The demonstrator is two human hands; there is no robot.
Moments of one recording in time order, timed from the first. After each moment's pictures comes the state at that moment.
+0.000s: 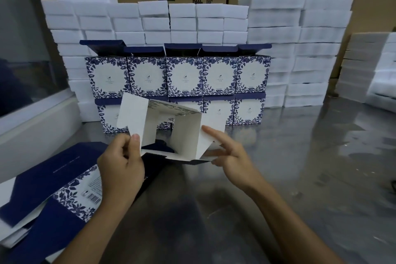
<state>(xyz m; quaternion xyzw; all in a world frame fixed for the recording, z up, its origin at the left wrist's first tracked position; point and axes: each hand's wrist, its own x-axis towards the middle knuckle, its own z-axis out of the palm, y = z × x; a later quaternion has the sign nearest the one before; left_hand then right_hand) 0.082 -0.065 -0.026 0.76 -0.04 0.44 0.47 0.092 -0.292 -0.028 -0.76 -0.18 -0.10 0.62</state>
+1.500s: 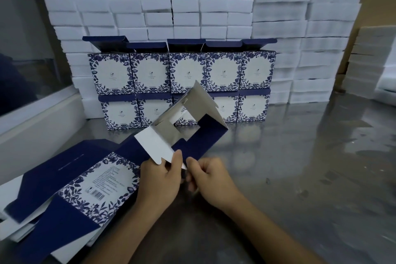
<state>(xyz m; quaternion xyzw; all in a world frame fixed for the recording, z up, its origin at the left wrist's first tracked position) 0.068 -0.110 -0.042 0.81 -0.05 0.27 0.52 0.073 -0.243 -0.052 -0.79 -0.15 -0.06 0.59</state>
